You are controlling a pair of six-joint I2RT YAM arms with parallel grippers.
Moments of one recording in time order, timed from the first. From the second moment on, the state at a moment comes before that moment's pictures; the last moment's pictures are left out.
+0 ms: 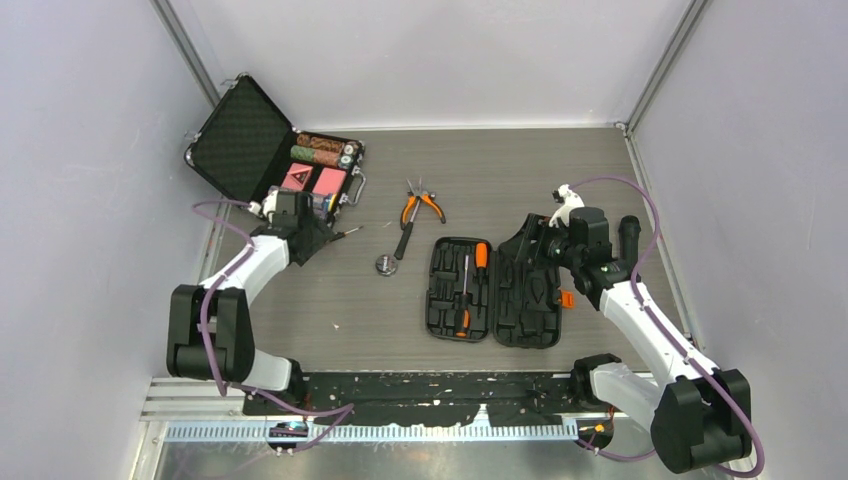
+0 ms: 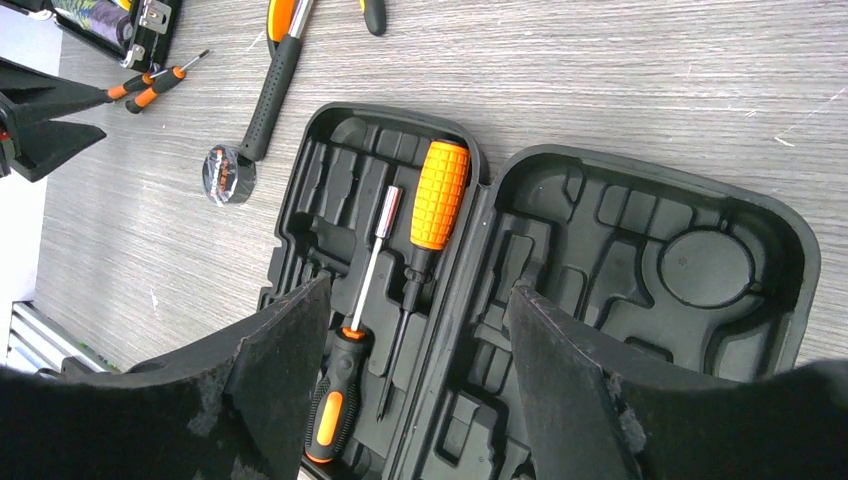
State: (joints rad) left arm -0.11 1.43 0.83 -0.32 -0.16 -0.80; right arm 0.19 1.01 0.62 -0.18 -0.33 0.42
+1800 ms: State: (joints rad) left arm -0.04 1.80 1.20 -0.67 -0.27 -1.10; right arm 0.19 1.01 0.62 -0.18 -0.34 0.42
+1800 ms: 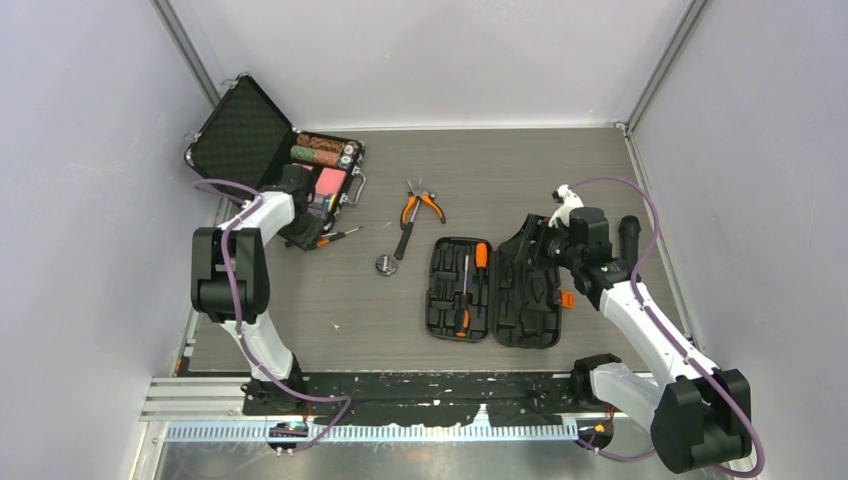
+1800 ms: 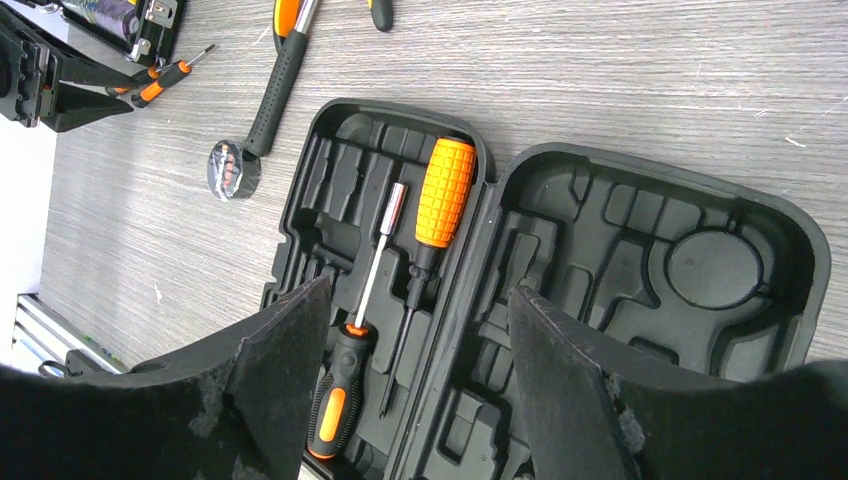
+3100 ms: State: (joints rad) left arm 0.09 1.67 1.18 -0.48 0.17 -0.09; right arm 0.19 0.99 0.61 -0.18 -0.36 0.41
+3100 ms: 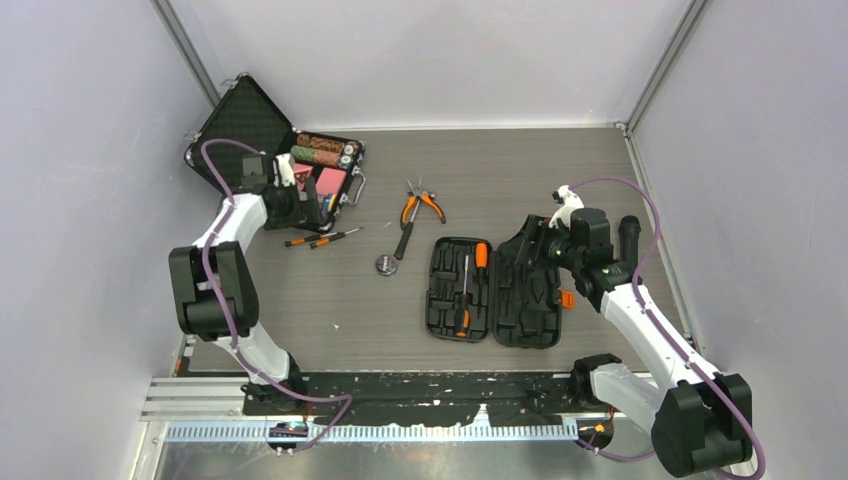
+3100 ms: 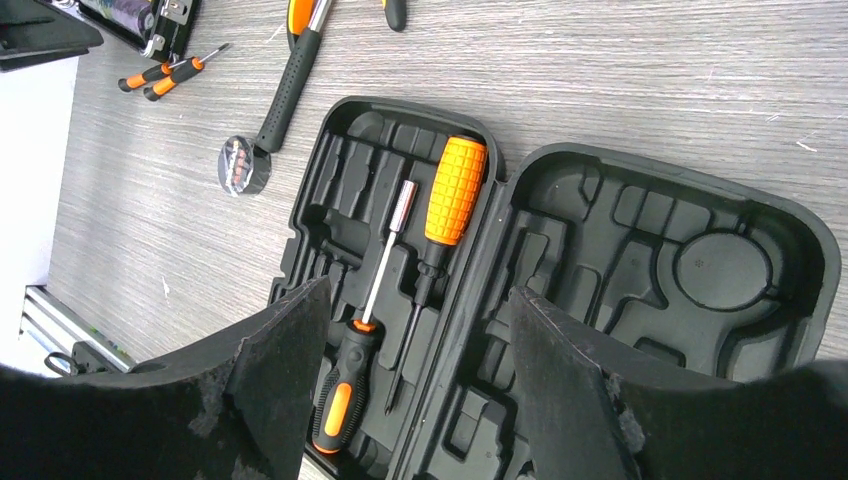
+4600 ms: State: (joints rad) left arm 0.02 1.77 1.09 -0.59 0.46 -0.21; right arm 0.19 0.97 0.61 -0.17 -0.40 0.42
